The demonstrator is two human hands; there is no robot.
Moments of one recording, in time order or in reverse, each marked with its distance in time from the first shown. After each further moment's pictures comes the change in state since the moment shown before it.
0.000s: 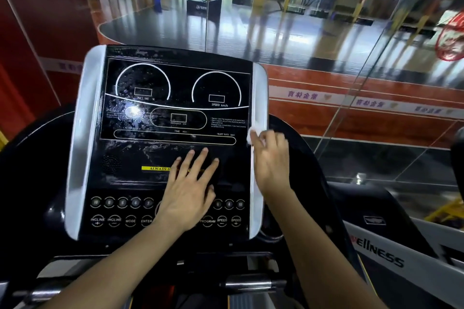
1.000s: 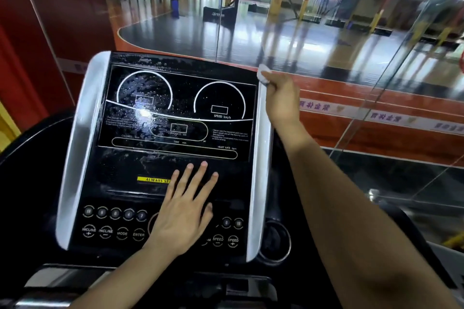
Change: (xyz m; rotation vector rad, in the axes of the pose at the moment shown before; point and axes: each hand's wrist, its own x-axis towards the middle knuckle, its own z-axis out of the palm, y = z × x) left_hand -0.001 0.004 0.014 0.006 0.016 -0.024; right_hand 0.180 0.024 0.001 0.587 0.012 0.235
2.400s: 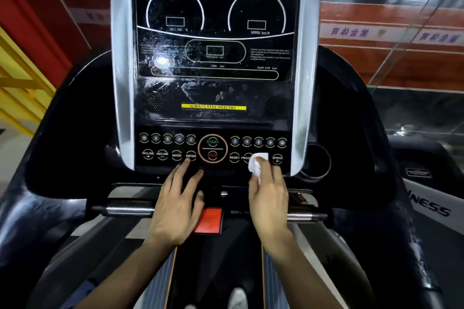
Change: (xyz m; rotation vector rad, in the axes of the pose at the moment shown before) left_hand -0.178 -0.056 0.016 -0.230 -0.134 -0.193; right_hand -0.393 -0.034 0.048 -0.192 -0.190 0.253
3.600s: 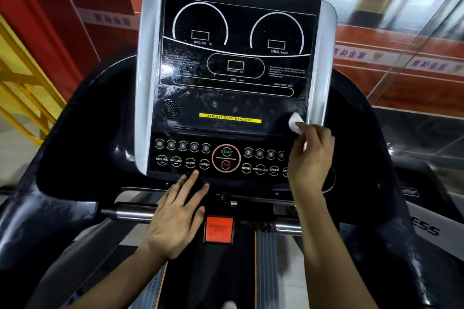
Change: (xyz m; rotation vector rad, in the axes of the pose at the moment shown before) left_hand -0.013 -0.030 -0.017 0.013 -0.160 0.044; right_hand 0.100 -0.014 -0.046 -0.013 0.368 -0.117
